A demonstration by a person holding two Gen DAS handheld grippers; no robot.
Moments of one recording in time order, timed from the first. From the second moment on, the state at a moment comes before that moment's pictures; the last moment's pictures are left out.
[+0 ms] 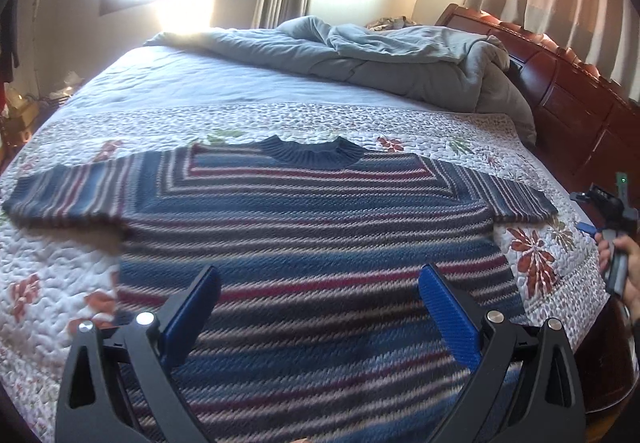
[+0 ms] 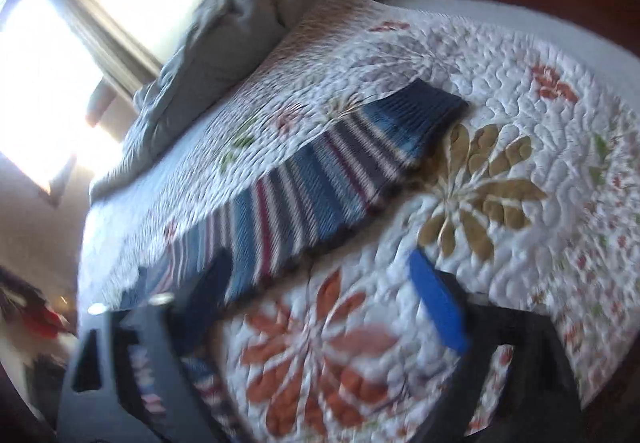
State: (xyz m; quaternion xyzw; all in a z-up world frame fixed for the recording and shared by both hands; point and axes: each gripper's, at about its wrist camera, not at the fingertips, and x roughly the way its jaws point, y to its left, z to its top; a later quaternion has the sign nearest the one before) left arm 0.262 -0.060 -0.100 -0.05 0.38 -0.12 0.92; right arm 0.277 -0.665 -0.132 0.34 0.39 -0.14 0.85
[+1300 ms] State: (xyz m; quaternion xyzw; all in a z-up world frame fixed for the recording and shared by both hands) left arm 0.320 -0.034 -0.152 -0.11 0.39 -0.10 0.91; right arm 0.405 -0.589 -0.049 0.24 0.35 -0.08 0.90
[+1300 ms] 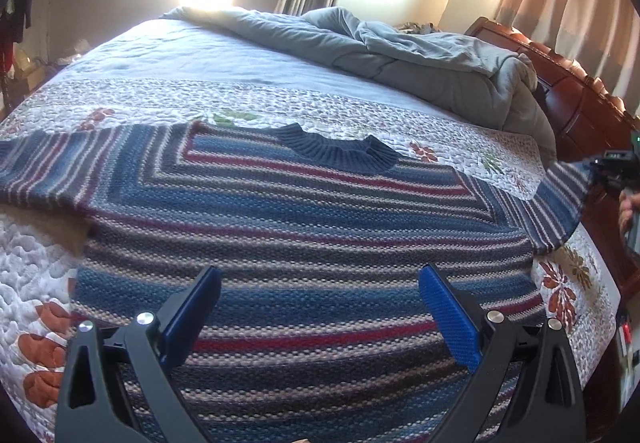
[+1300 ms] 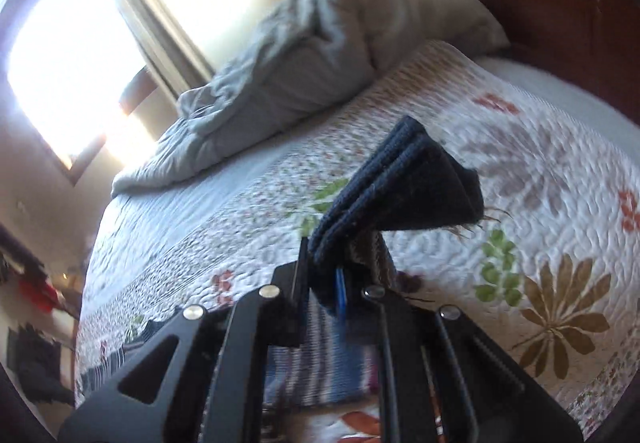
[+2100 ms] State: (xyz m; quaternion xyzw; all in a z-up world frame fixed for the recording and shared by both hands) left arm 0.331 0.052 -0.151 -0.20 0.36 -0.07 0.91; right arm 0.453 -0.173 -0.125 -0.16 0.42 0.00 0.89
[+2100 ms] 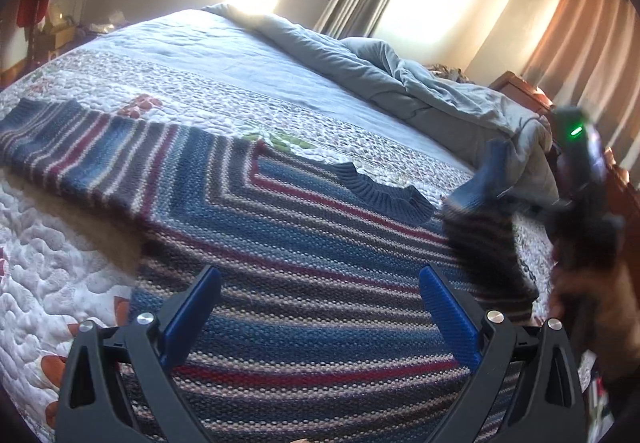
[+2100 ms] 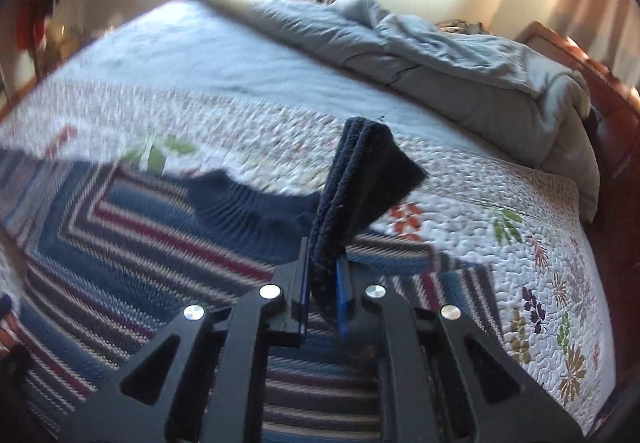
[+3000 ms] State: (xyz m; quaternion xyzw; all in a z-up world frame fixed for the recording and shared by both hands) left arm 0.409 0.029 -0.179 -0.40 0.42 -0.25 0.77; right arm 0.320 -0.231 -0.150 0.19 0.32 0.09 0.92
